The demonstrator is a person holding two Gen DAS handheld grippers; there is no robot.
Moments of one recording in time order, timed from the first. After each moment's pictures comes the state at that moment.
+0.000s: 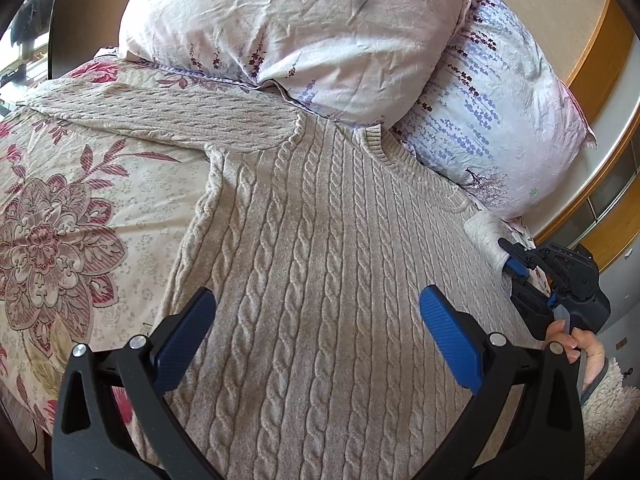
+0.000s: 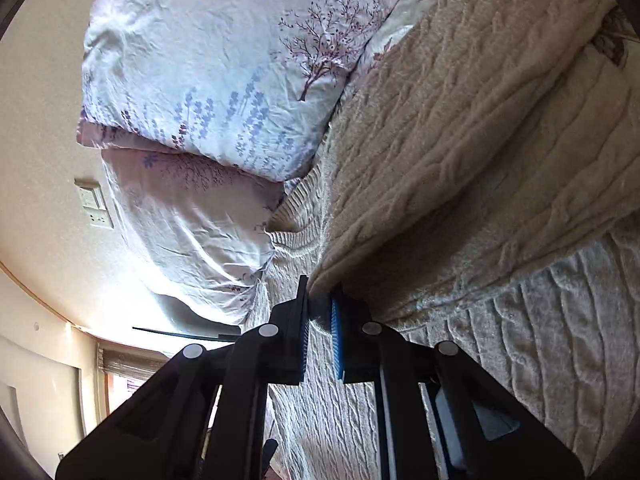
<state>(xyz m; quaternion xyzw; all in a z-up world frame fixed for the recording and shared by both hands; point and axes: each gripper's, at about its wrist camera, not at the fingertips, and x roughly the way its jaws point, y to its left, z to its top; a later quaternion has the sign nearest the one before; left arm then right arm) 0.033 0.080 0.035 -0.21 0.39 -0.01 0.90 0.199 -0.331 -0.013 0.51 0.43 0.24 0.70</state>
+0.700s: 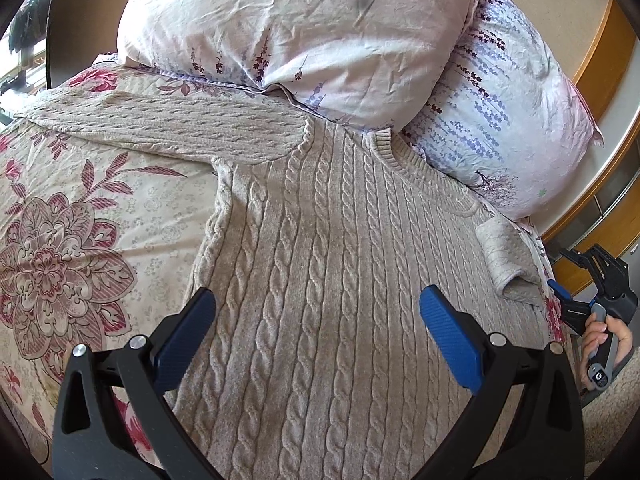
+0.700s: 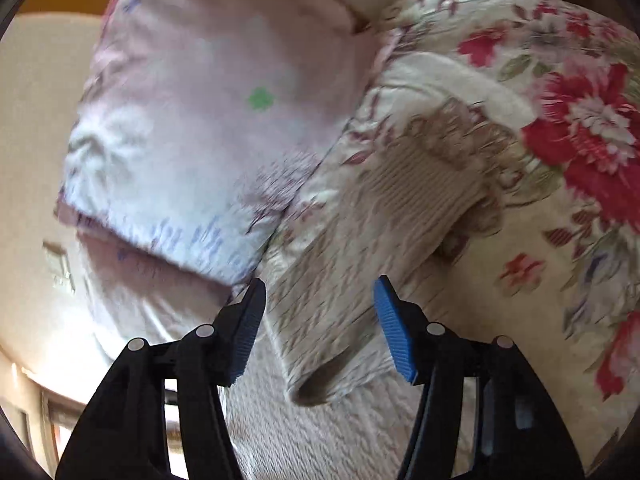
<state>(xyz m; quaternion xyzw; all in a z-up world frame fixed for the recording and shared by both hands) 0.047 0.088 0.038 -0.19 0.40 0.00 0.90 0.188 -0.451 0.022 0.51 0.39 0.04 0.77</state>
